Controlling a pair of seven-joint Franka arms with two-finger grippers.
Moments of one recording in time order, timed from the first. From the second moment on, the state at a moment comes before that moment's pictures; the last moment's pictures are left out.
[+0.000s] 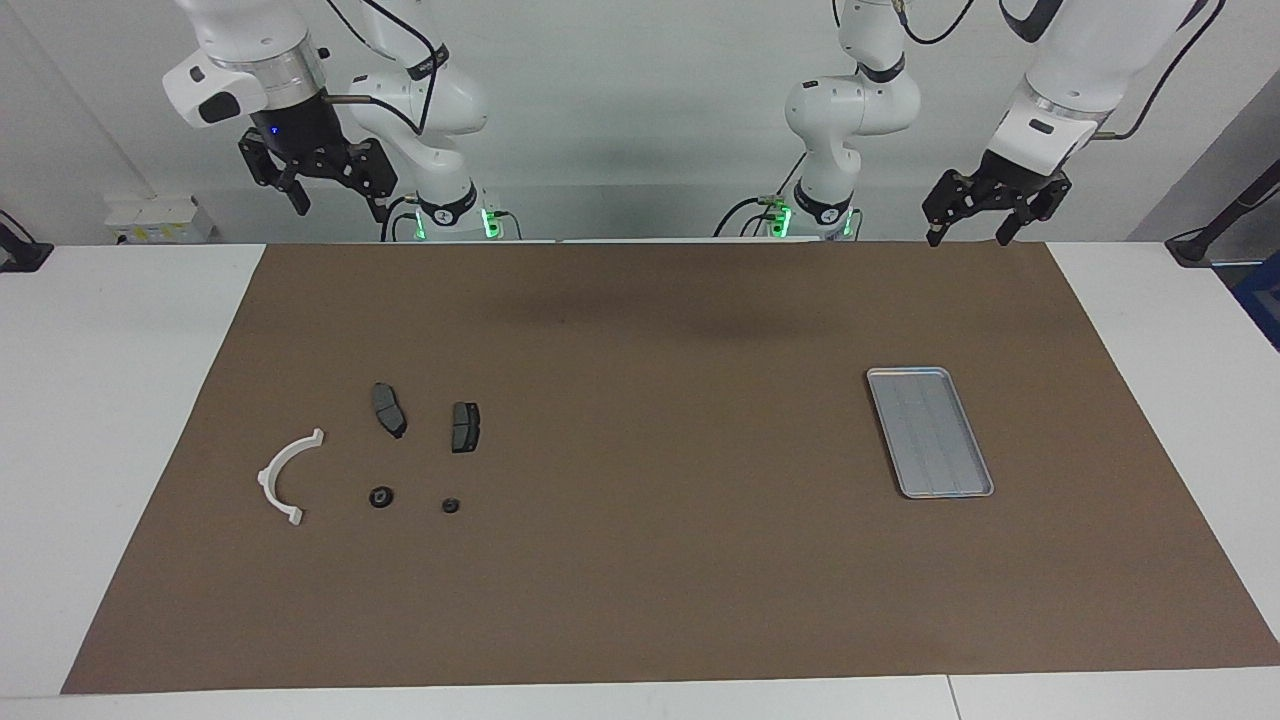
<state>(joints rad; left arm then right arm) 0.00 -0.15 -0.08 -1.71 -0.04 1.54 -0.05 -0.05 -0.15 0.10 -1.63 0.00 1.44 0.20</state>
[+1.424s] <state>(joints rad) 0.00 -0.15 -0.08 -1.71 -0.04 1.54 -0.05 0.02 0.28 0.11 -1.89 -0.03 2.25 0.29</state>
